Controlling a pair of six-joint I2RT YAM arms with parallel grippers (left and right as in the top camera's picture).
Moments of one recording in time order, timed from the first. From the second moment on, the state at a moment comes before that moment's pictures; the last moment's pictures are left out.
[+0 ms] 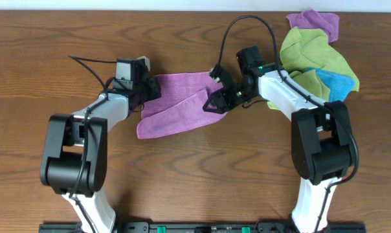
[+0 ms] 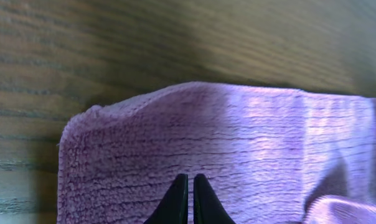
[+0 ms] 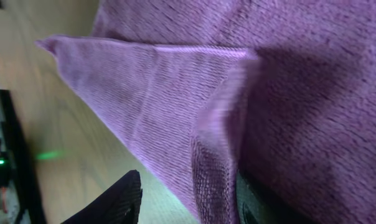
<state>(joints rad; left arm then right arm) -0.13 1.94 1.04 -0.01 0.33 -0.41 0.29 2.08 1.42 -0.69 -0.75 -0.23</state>
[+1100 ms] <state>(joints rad) -0.14 1.98 1.04 0.01 0.29 -0.41 0.40 2.08 1.46 -0.67 -0.53 -0.24</state>
